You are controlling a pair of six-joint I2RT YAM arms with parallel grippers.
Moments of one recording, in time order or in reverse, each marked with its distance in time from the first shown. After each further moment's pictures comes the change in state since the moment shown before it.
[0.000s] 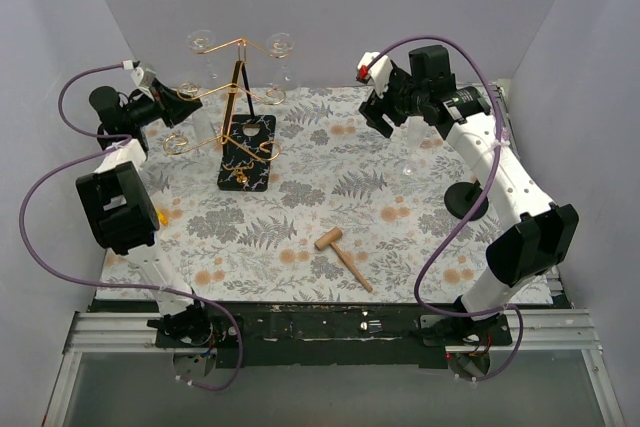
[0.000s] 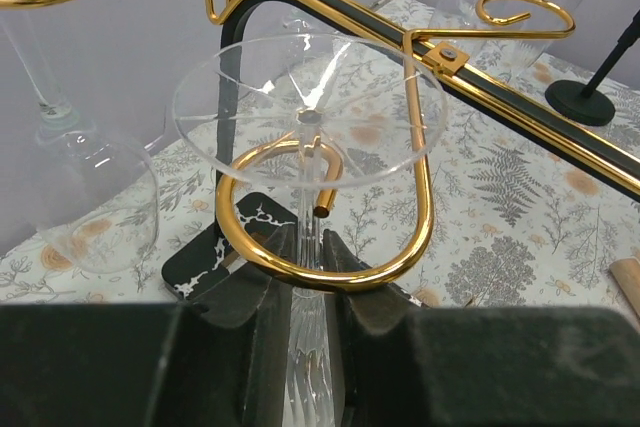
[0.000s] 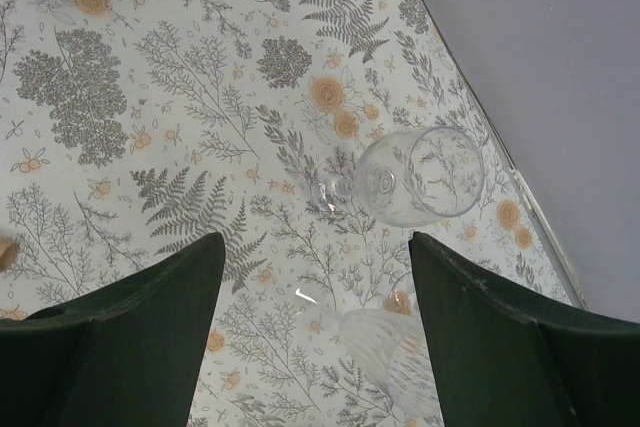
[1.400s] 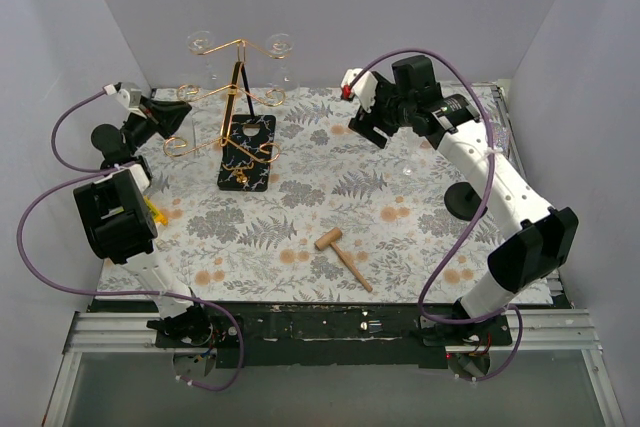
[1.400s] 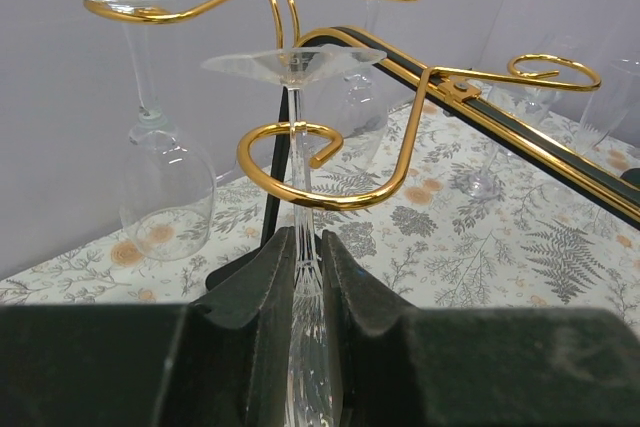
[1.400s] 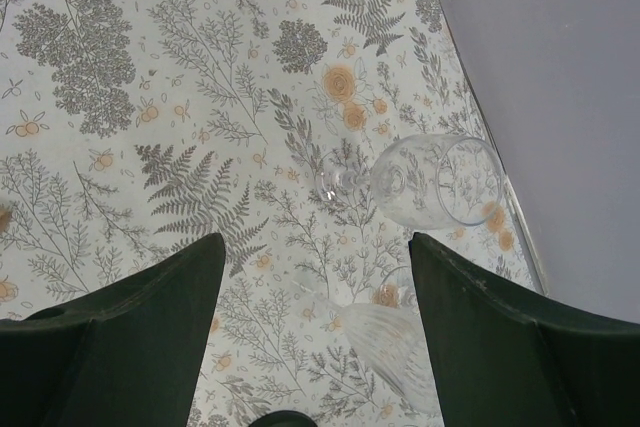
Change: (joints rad) left arm 0.051 -0.085 -0.298 0.507 -0.224 -0.227; right arm 0.095 -0.035 -0.049 -0.018 0.094 -0.080
